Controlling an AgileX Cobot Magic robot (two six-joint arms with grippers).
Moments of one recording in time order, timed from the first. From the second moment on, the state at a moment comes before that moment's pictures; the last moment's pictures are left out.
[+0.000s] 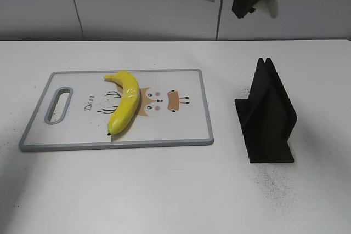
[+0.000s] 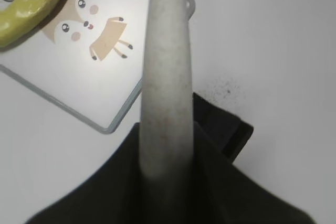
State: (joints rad) left arm 0.05 1.51 -1.37 -0.11 1.21 0.31; right arm 0.45 1.88 -1.86 0.03 1.22 -0.15
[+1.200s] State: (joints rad) left arm 0.05 0.60 -0.66 -0.13 1.09 0.27; right arm 0.45 1.29 -1.06 -0.05 0.93 0.39
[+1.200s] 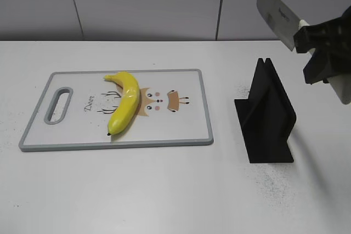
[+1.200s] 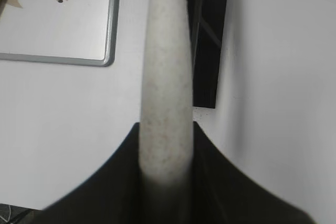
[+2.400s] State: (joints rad) left arm -0.02 0.14 -0.47 -0.13 1.10 0.24; right arm 0.45 1.28 -0.93 -0.06 0.86 0.44
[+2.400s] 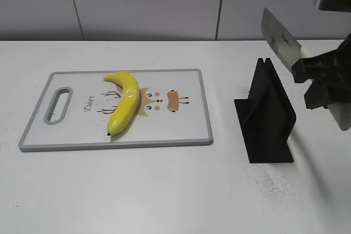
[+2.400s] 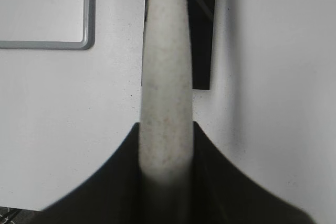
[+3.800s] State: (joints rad) left arm 0.00 0.00 -0.47 -0.13 1.09 0.23; right arm 0.45 1.45 -0.93 -0.02 0.84 0.45
